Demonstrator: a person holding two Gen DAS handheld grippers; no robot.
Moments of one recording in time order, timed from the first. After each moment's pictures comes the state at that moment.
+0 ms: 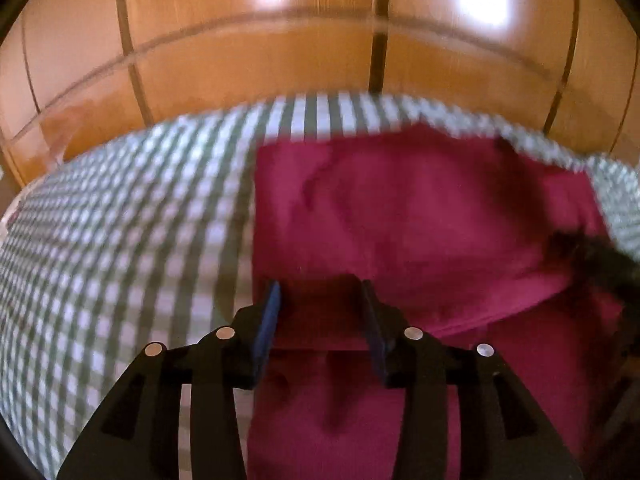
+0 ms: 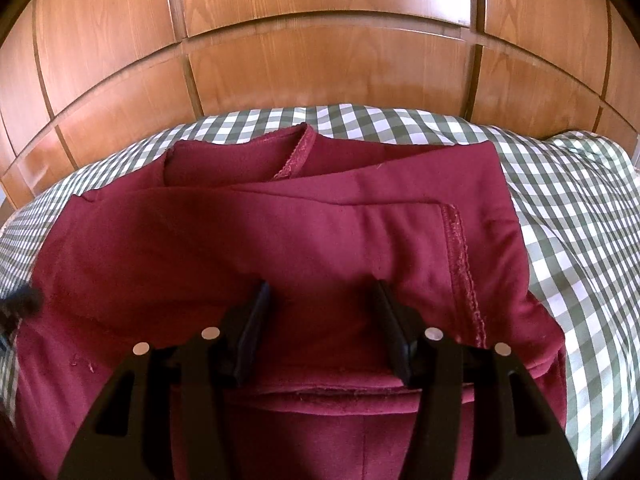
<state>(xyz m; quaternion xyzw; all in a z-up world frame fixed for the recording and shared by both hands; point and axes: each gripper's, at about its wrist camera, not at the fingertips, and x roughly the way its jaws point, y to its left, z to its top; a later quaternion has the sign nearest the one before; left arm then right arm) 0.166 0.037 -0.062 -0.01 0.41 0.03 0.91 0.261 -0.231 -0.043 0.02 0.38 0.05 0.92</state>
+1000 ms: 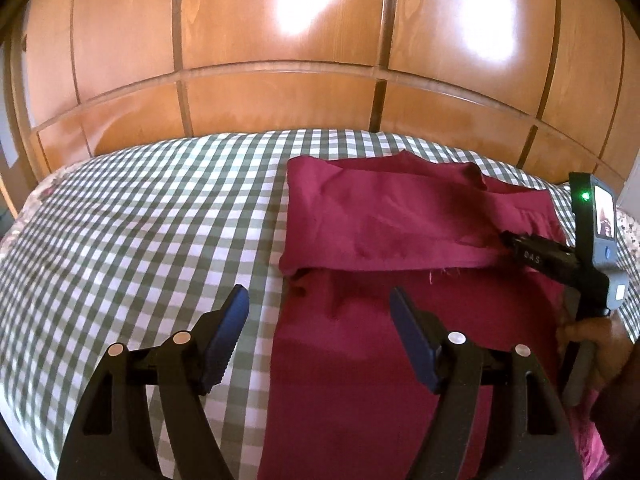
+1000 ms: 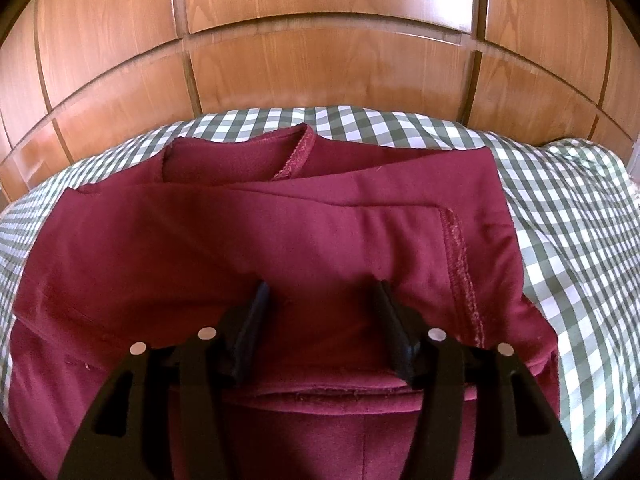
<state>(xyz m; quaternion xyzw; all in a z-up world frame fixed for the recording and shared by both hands) 0.068 0.038 -0.011 -0.05 0.35 0.04 0.94 0.262 -0.228 -0.044 0.00 0.38 0.03 0.92</state>
